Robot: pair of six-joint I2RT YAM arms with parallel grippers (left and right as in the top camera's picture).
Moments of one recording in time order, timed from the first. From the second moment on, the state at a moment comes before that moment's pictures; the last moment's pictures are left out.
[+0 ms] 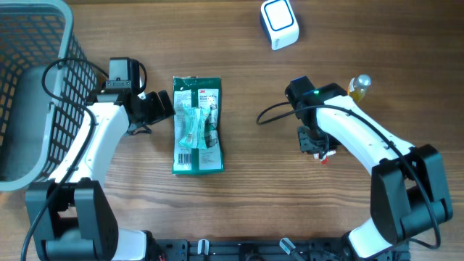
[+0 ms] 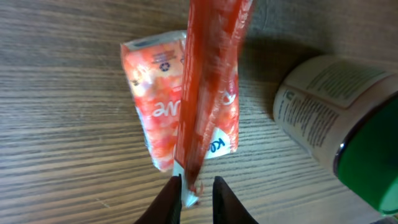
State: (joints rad) left arm 0.00 1.62 1.10 -0.75 0.06 -0.39; right arm 0.38 1.75 1.12 -1.12 0.30 0.29
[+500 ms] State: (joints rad) left arm 0.00 1.62 1.10 -0.75 0.06 -0.39; right arm 0.38 1.75 1.20 -0.85 -0.02 0.29
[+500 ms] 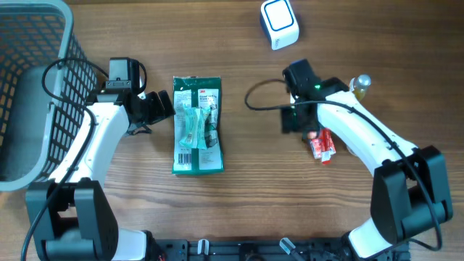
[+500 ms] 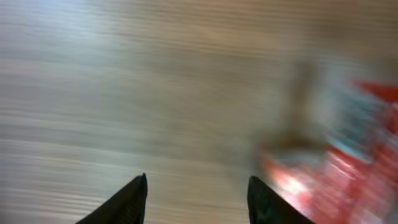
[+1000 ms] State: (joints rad) left arm 0.00 1.62 1.10 -0.75 0.06 -0.39; right arm 0.51 1.75 1.10 -0.29 -0.45 0.61
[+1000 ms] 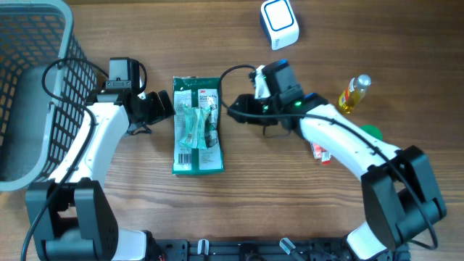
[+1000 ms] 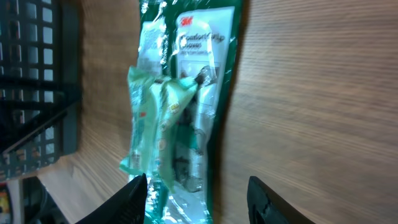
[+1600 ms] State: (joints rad) left arm -0.03 1.62 1.09 -0.77 0.27 -0.39; right arm 0.67 1.75 1.10 -0.25 -0.26 0.67
